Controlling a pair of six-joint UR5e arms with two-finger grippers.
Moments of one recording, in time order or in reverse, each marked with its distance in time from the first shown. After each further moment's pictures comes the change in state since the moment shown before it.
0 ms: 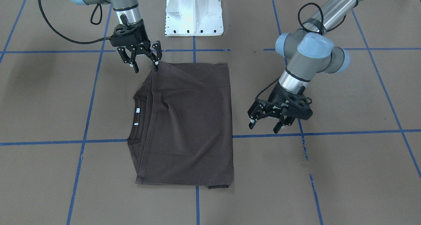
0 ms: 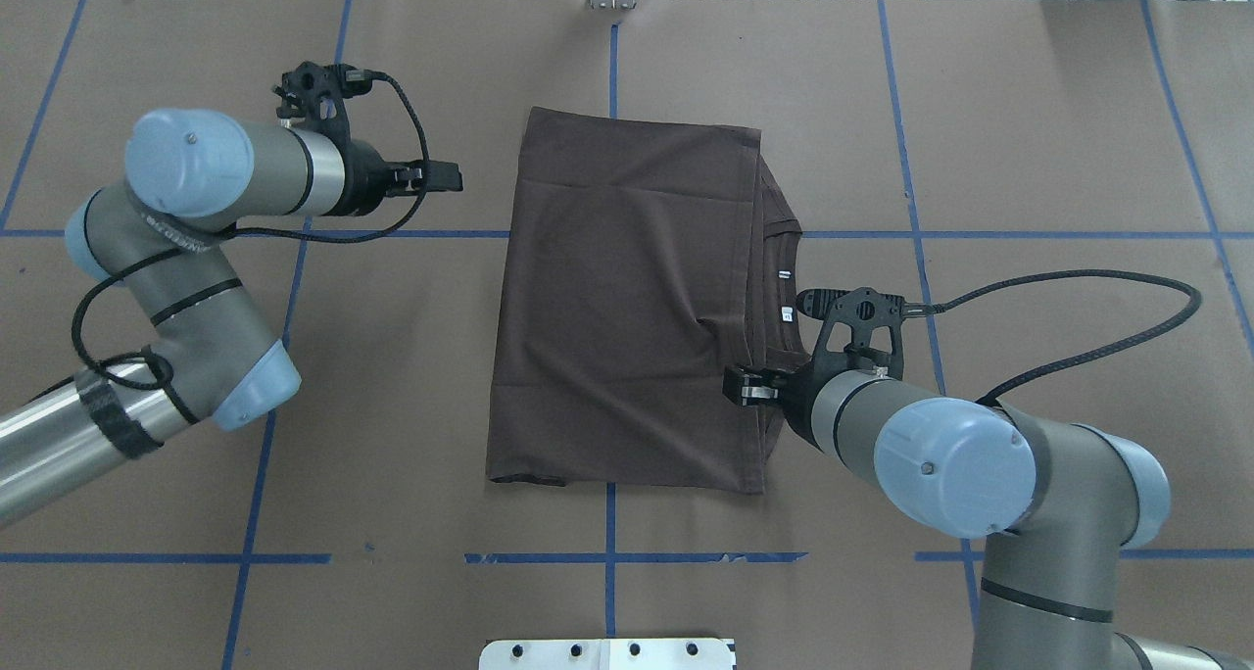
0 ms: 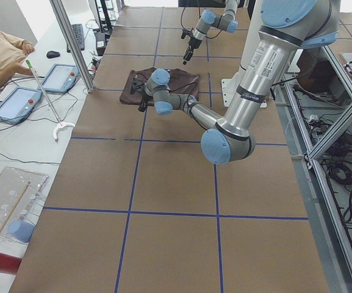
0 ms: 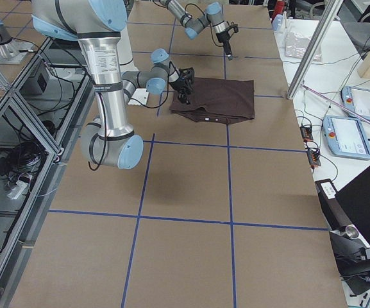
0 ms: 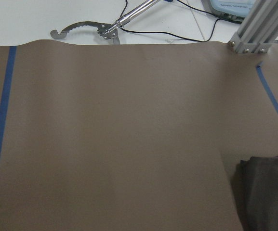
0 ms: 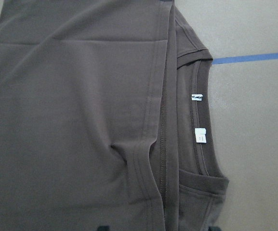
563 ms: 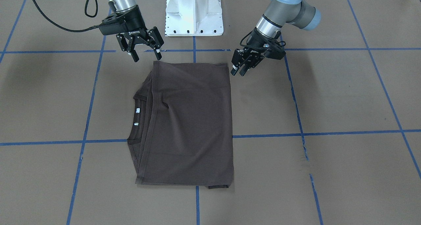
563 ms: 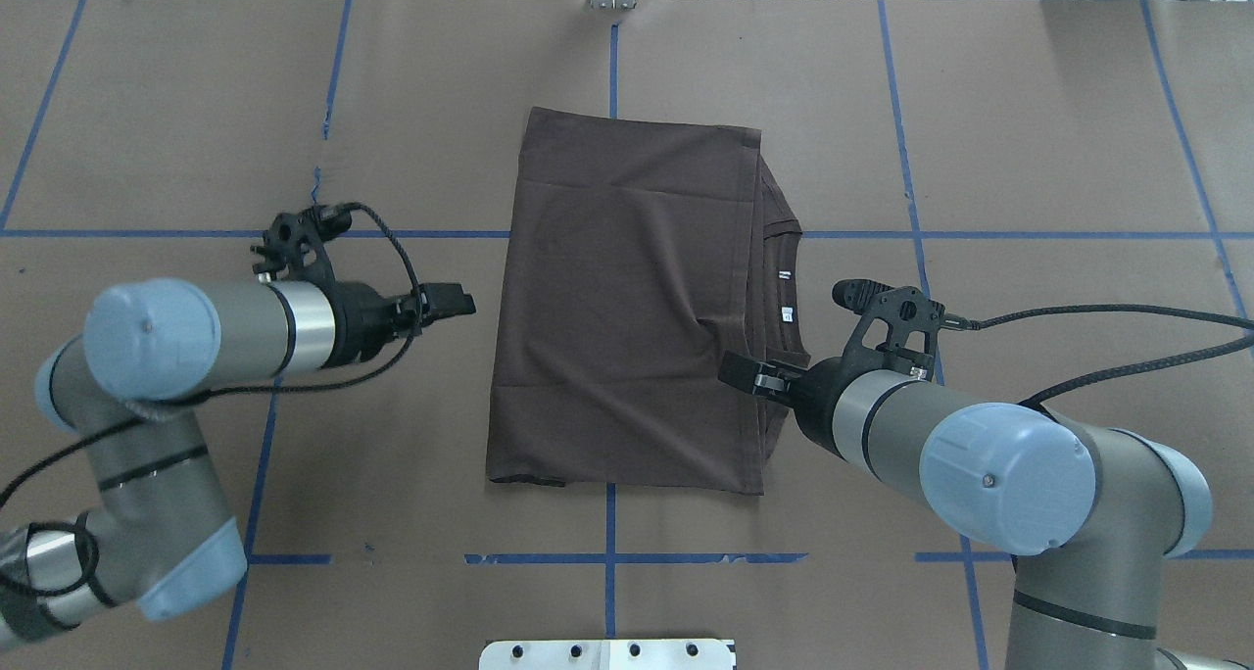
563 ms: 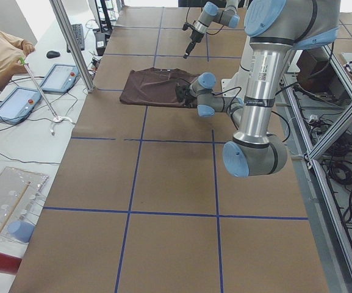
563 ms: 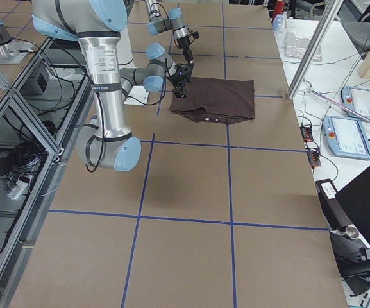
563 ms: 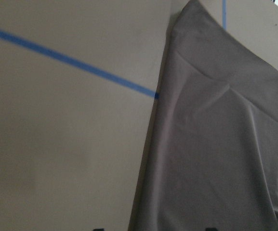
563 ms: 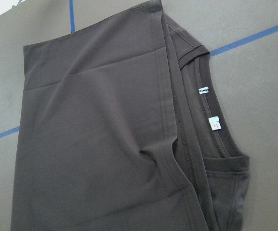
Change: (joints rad) left arm 0.404 0.217 -0.267 -0.003 0.314 -0.536; right arm -0.003 -0.020 0.034 0.074 -0.002 0.163
